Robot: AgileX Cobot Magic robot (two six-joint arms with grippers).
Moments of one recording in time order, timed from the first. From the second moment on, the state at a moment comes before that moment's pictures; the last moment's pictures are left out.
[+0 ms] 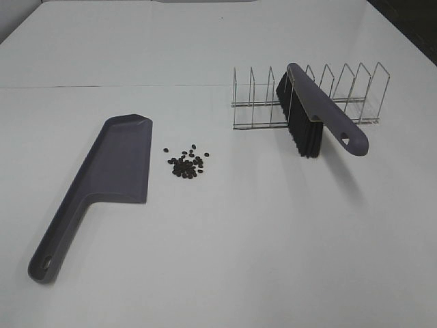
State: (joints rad) left arm -0.09 0.00 -0.52 0.01 1.08 0.04; right arm 0.21 0.00 -0.46 -0.08 1.11 0.08
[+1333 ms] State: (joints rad) left arm -0.09 0.61 -0.52 0.03 1.07 0.00; right arm 0.21 0.00 -0.46 -0.08 1.11 0.08
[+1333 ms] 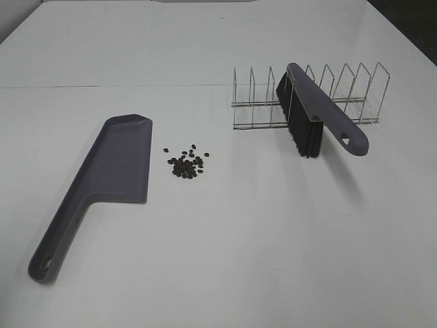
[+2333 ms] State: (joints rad) left arm -0.09 1.28 -0.67 -0.03 0.70 -0.12; right arm 0.21 0.00 -0.46 -0.08 1.11 0.08
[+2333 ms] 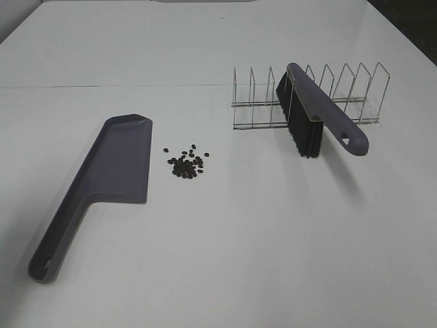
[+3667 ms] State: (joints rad) left arm -0.31 1.95 -0.99 -0.15 0.64 -0.23; right arm 0.21 0.00 -0.46 -0.08 1.11 0.08
